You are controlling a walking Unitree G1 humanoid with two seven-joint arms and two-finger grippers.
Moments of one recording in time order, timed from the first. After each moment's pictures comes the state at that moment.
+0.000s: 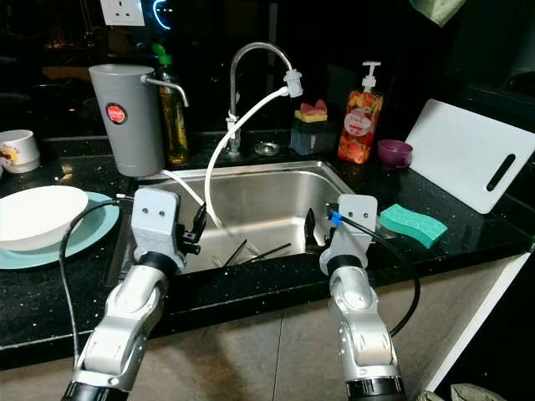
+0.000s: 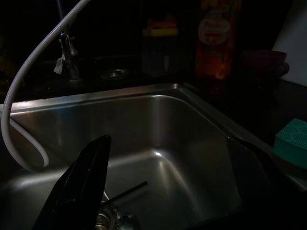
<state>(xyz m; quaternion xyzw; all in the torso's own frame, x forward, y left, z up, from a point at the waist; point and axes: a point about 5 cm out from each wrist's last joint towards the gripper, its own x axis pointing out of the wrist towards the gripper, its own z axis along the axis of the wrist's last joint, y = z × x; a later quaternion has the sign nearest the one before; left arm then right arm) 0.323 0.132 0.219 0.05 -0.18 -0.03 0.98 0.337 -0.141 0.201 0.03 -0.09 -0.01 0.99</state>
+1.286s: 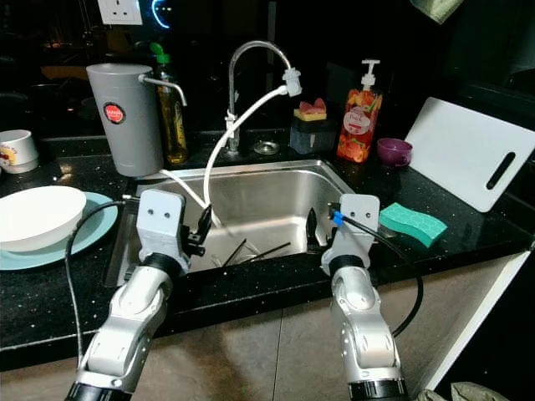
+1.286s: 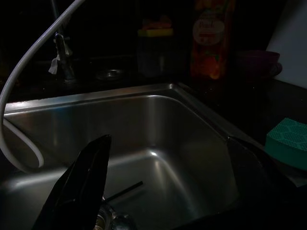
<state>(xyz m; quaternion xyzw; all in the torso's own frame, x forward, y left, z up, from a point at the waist) 0.322 0.126 0.218 0.05 -0.18 -0.04 0.98 0.335 -0.144 0.203 0.03 -0.10 -0.01 0.99</state>
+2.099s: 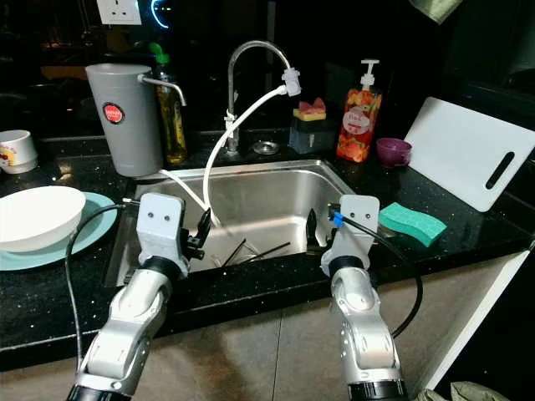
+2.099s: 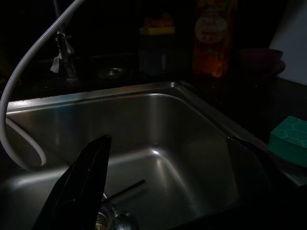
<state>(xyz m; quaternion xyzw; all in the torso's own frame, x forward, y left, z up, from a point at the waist) 0.323 0.126 0.216 0.05 -0.18 -0.04 0.98 0.334 -0.143 0.202 0.03 -0.09 -0.01 0.99</state>
